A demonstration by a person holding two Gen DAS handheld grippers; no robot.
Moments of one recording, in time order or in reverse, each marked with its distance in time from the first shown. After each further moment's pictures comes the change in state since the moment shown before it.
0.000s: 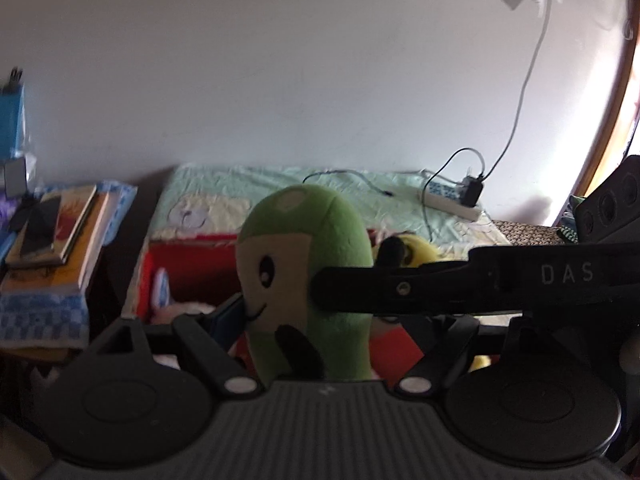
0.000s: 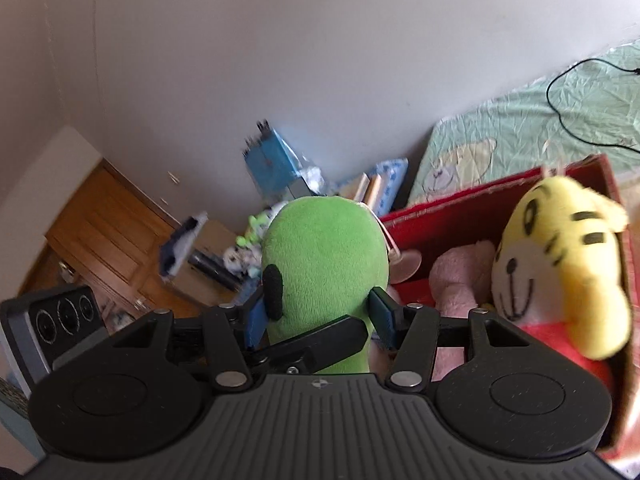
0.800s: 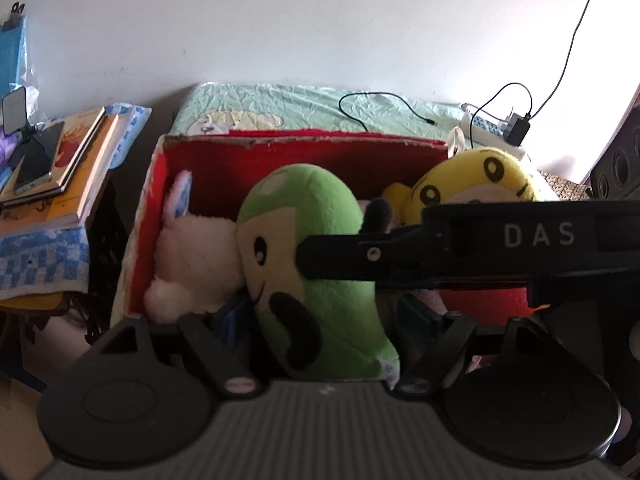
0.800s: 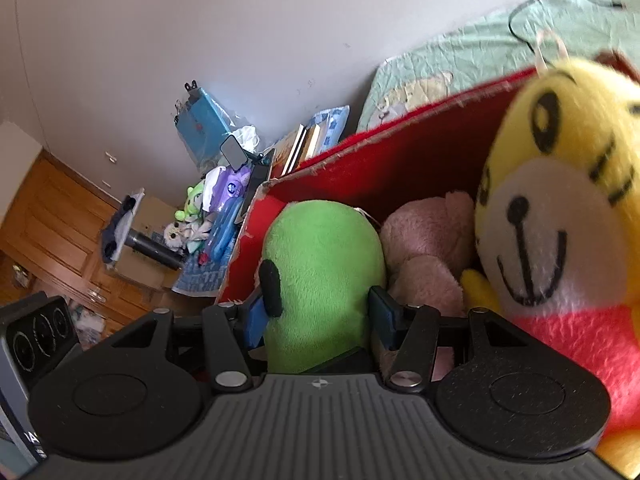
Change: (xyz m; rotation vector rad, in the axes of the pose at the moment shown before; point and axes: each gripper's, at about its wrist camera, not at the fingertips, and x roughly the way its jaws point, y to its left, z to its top) left arm 0.056 0.042 -0.030 -0.032 0.196 0.046; right arm 0.052 -0.028 -0.018 0.124 0.090 -0.113
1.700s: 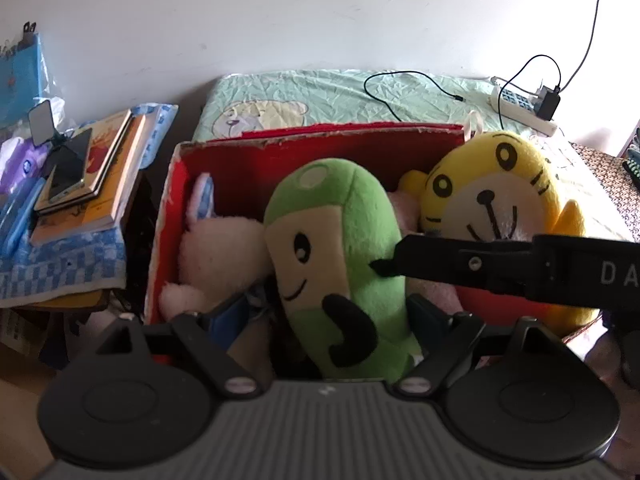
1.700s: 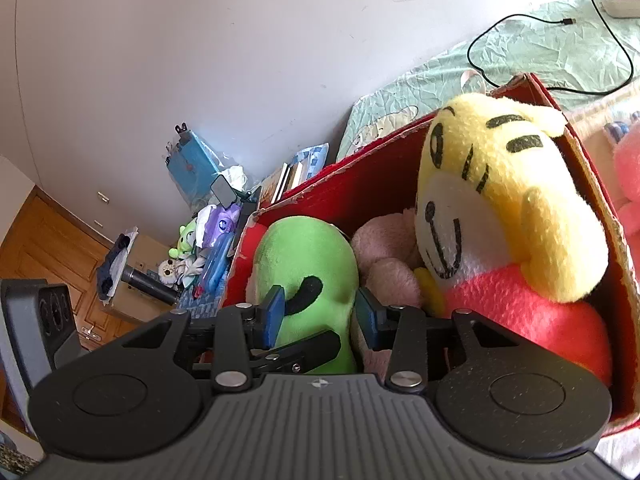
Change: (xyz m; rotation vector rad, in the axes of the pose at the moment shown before) left arm -0.005 -0.018 0.012 0.043 0.073 0.152; right arm -0.043 0.003 -0.016 0.010 -0.133 -0.050
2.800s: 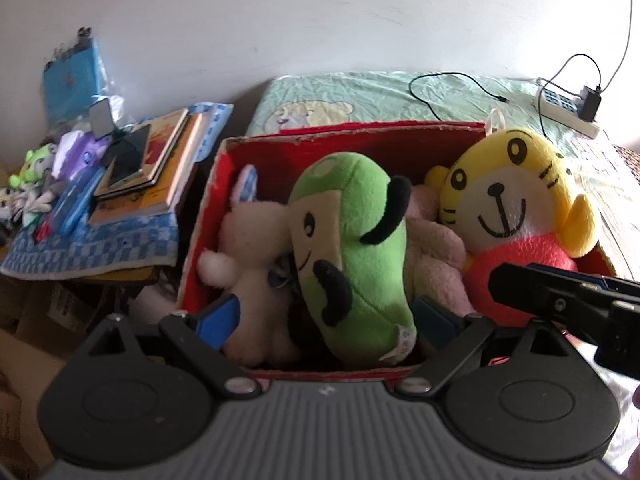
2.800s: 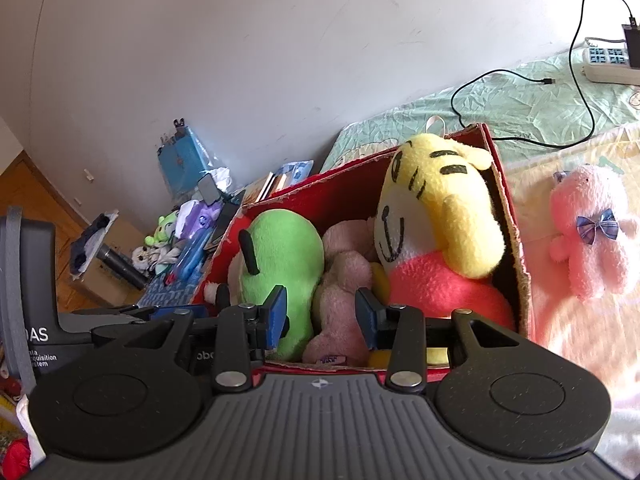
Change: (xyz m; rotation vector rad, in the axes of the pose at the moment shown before) left arm -0.024 -0.032 -0.008 -0.049 -0.002 0.203; right arm -0.048 0.000 -0.020 -0.153 -0.061 -0.078
